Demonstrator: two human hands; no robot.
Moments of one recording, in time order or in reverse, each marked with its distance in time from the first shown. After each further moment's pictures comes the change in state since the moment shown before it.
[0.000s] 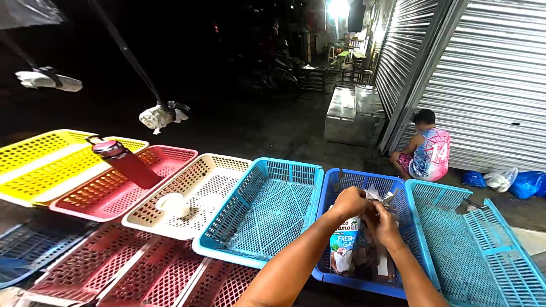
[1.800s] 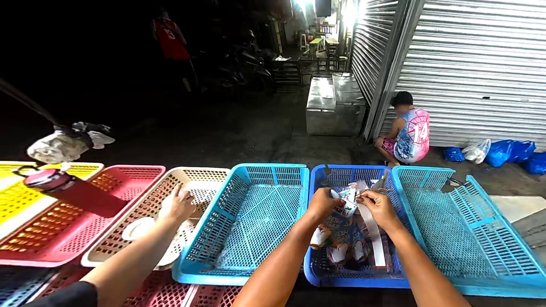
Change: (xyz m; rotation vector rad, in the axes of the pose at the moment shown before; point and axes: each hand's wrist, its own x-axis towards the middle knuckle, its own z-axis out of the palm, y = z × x) left_hand 0.009 -0.053 -0.005 -0.225 0.098 -0.111; right_hand 0.027 0.005 -0.018 0.202 -0.027 0.024
